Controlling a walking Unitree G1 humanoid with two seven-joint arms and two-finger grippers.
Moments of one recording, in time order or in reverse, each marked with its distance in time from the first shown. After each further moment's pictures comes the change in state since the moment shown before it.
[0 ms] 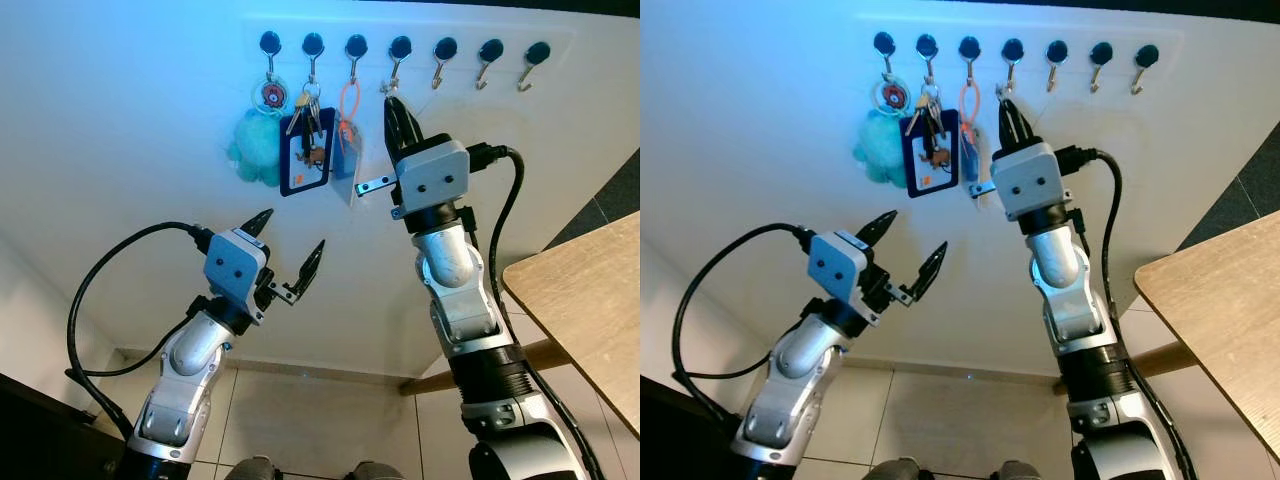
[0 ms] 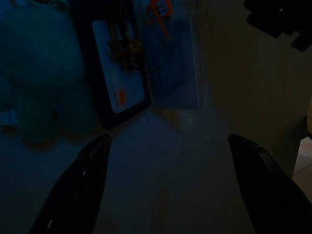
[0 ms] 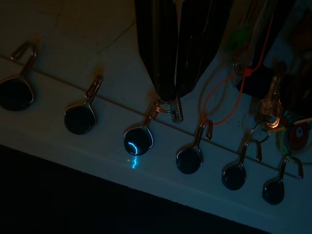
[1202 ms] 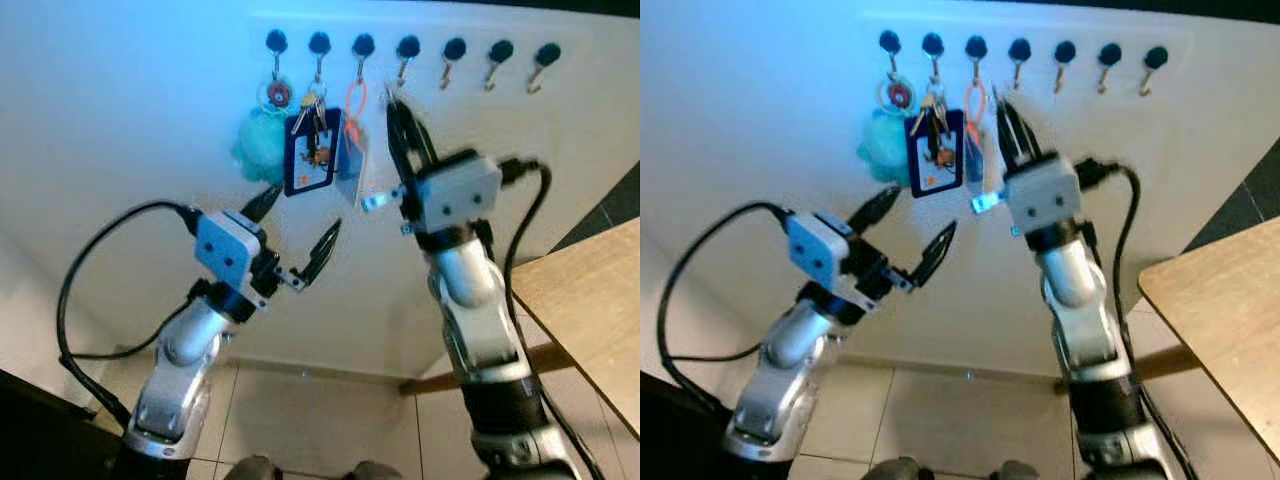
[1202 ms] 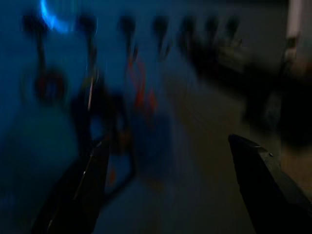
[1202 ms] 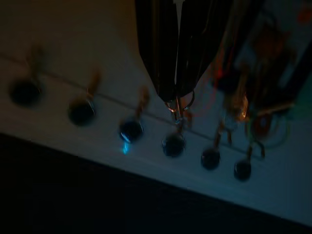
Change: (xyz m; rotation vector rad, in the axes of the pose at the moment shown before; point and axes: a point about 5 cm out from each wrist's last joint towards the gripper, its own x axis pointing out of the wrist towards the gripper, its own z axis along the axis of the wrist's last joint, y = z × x) left arm 0.011 -0.004 0.061 -0.039 -0.224 -0.089; right arm -0.032 -0.009 0.020 0.042 -0.023 0.035
